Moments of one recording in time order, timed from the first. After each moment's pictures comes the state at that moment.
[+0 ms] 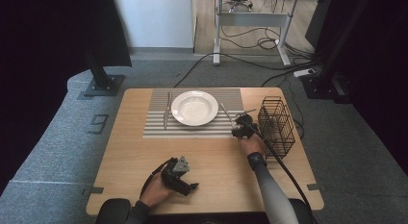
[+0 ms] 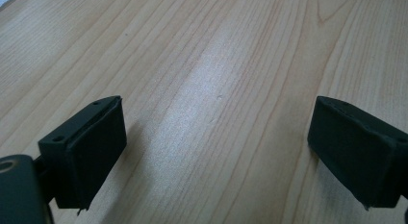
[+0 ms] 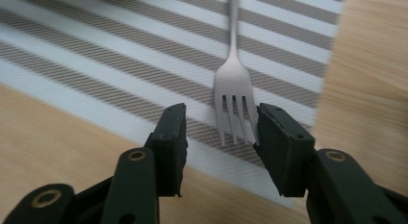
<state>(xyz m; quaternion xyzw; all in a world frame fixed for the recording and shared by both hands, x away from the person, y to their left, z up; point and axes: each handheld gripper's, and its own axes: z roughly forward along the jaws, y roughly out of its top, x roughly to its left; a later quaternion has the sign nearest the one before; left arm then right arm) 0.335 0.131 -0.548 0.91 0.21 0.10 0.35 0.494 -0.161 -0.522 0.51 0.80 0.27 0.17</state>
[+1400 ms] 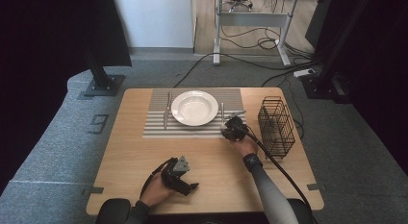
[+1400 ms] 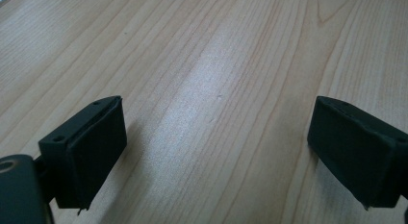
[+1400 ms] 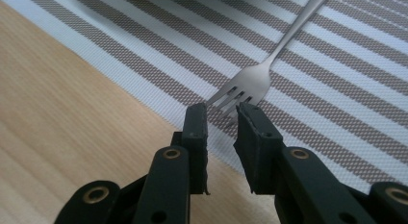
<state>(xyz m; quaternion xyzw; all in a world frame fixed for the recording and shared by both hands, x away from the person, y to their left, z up) 0.335 0.130 -0.549 0.91 0.22 0.10 0.35 0.489 -0.133 -0.519 0.43 0.83 0.31 0.16</state>
